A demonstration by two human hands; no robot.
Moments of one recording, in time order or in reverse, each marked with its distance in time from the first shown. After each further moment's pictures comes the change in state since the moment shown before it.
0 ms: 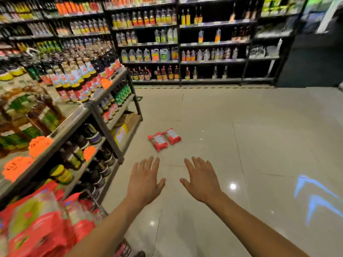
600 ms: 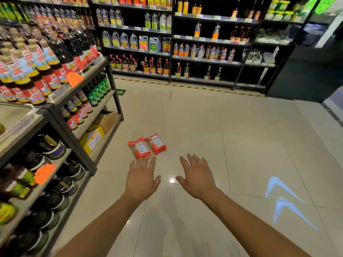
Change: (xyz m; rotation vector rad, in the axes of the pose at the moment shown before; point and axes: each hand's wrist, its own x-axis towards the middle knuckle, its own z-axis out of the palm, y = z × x) left_hand 0.295 -0.029 0.069 -0.075 -0.122 -0.035; right_hand 0.284 0.075 -0.038 -0.153 -0.133 0.009
